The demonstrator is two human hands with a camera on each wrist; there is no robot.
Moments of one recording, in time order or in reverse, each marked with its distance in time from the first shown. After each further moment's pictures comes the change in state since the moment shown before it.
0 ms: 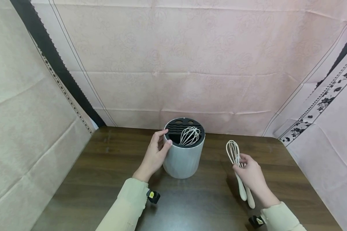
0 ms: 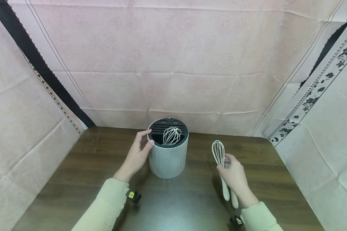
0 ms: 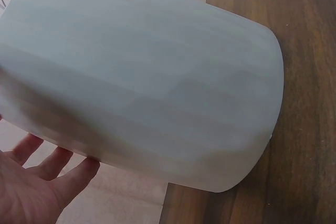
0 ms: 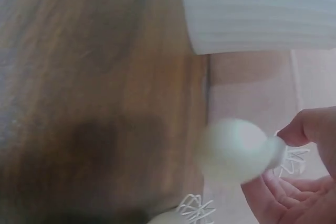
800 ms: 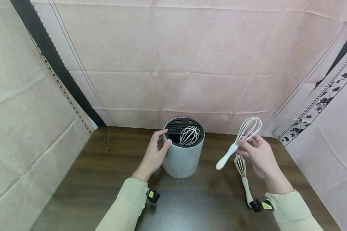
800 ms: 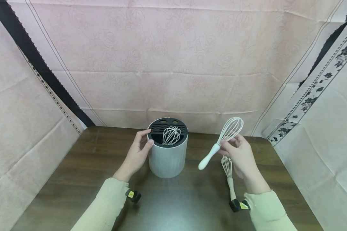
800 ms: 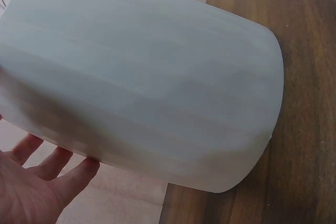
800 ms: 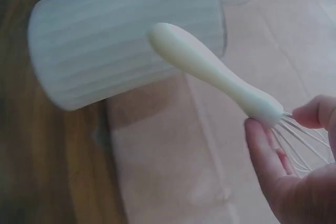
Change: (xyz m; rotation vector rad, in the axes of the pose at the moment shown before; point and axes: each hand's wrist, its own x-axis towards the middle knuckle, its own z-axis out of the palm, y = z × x) left_hand 0.000 -0.001 0.000 -0.019 -0.001 0.002; right_hand 0.016 -0.062 -0.052 0.947 -0.106 -0.064
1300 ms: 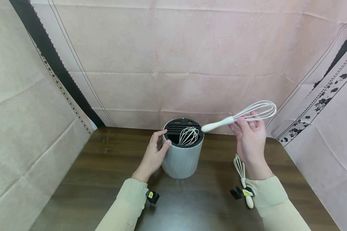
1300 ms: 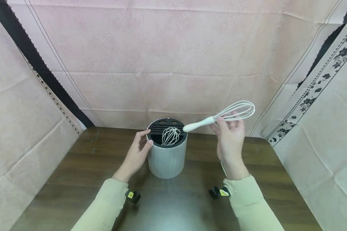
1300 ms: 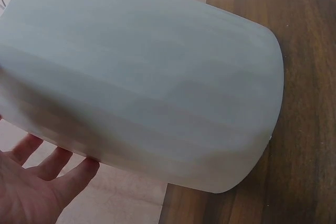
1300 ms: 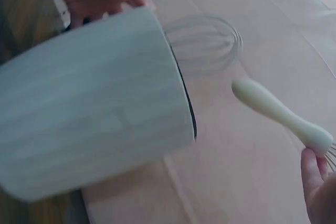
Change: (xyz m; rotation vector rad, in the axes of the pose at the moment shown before) left_hand 0.000 0.003 0.000 0.015 0.001 -0.011; right_hand 0.030 -0.038 0.067 0.488 0.292 -0.264
